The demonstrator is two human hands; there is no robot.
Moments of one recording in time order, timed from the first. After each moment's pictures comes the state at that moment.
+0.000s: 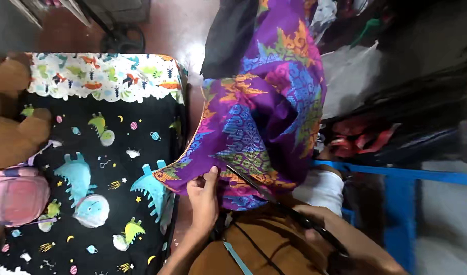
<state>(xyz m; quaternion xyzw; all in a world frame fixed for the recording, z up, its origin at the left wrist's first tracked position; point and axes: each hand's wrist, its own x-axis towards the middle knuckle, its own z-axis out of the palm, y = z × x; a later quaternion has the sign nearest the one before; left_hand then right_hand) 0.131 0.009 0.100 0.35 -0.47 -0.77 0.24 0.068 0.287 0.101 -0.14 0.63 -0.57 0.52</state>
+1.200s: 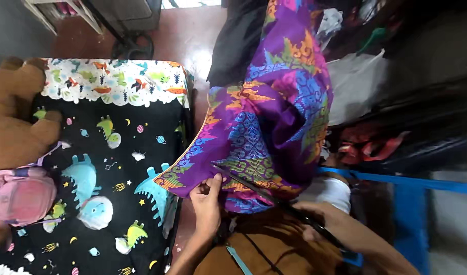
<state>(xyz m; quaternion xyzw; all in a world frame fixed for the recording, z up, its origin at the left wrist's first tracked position) 0.138 0.005 0.098 0.33 -0.51 -0.75 0.26 0.045 0.265 0.111 -0.17 0.64 -0.54 0.52</state>
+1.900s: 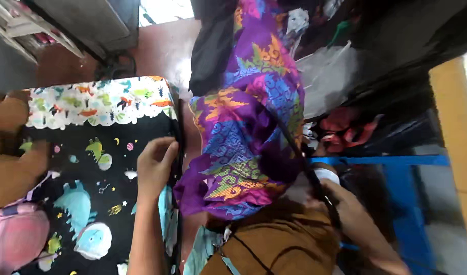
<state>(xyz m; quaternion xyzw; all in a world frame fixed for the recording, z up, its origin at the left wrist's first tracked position) 0.078 -0.123 0.138 0.18 -0.87 -0.46 0.08 0.060 0.291 0.101 -0.06 0.82 -0.53 0.20</state>
